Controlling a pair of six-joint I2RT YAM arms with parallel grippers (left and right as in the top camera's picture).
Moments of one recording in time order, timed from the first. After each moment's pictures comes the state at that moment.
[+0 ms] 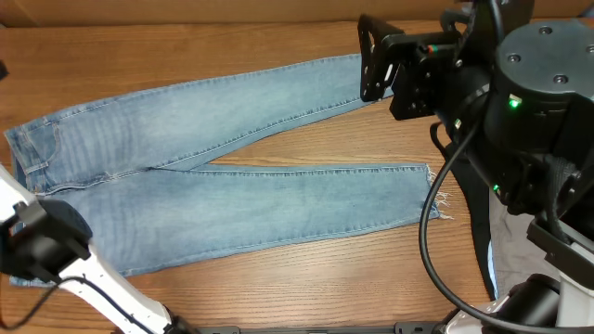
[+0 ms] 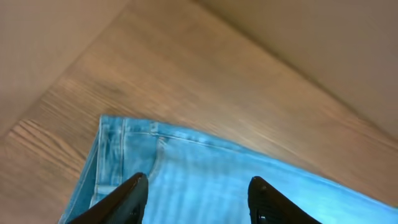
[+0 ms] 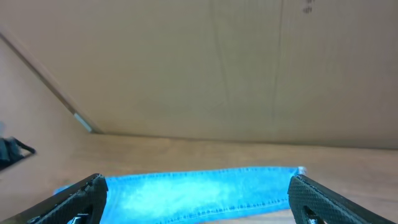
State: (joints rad) left arm 0.66 2.20 2.59 -1.28 0.23 -0.05; right arm 0.72 1.64 2.68 -1.37 0.38 0.37
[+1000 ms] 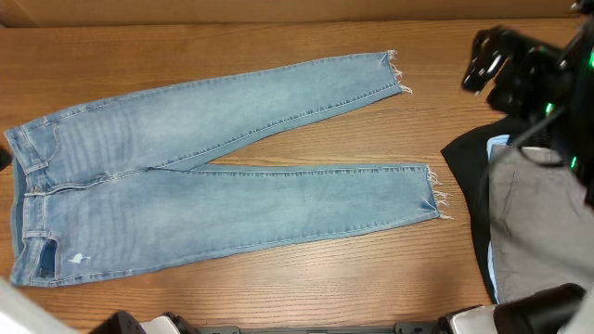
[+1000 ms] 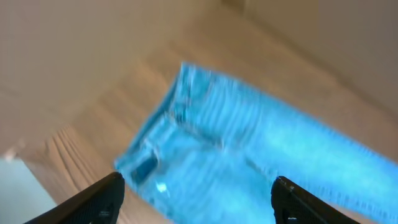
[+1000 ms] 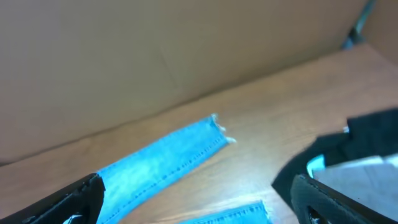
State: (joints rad) left arm 0.65 1.50 2.40 -1.68 -0.03 -0.12; right arm 0.27 1.61 2.66 -1.64 0.27 0.50
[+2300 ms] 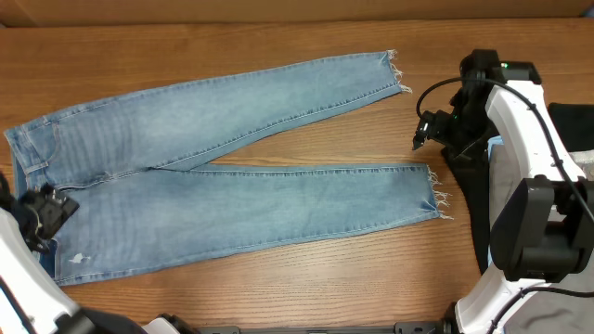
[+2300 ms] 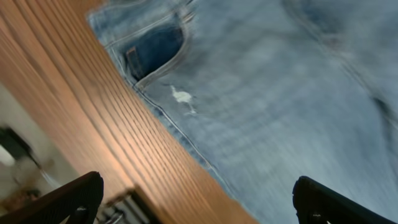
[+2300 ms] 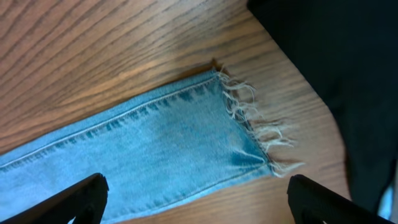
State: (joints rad) left arm 0.81 1.44 1.33 -1.28 -0.07 -0.24; right arm -0.06 1.93 1.60 -1.31 -0.15 0.35
